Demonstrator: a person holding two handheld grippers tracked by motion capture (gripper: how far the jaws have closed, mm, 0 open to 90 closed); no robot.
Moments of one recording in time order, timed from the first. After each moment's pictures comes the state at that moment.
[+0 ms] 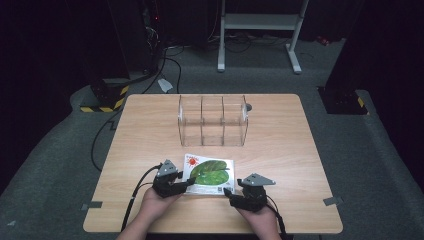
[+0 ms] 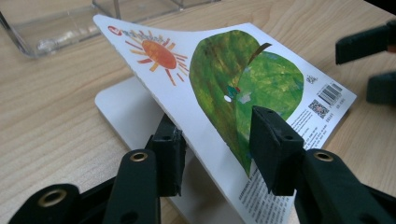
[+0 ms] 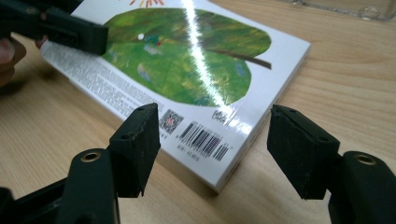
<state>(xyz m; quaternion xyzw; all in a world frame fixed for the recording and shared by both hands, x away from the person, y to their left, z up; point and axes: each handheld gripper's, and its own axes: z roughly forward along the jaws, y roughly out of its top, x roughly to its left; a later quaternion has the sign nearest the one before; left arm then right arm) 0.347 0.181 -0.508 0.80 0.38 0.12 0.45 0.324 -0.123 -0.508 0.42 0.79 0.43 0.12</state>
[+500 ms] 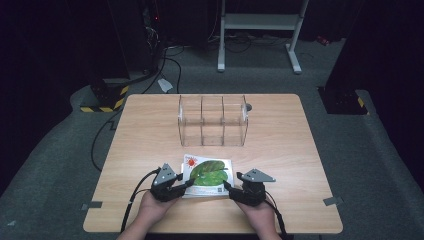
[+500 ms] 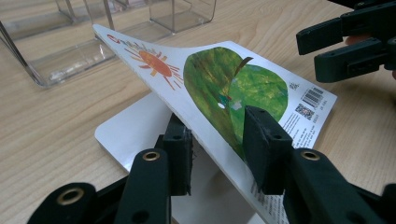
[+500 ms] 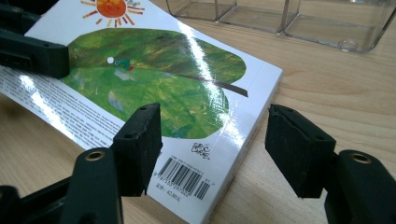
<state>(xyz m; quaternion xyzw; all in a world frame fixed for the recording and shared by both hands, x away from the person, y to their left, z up) 0.330 0.180 -0.499 0.79 0.35 0.17 0.47 0.336 -0.120 -0.509 0.42 0.77 0.46 0.15</state>
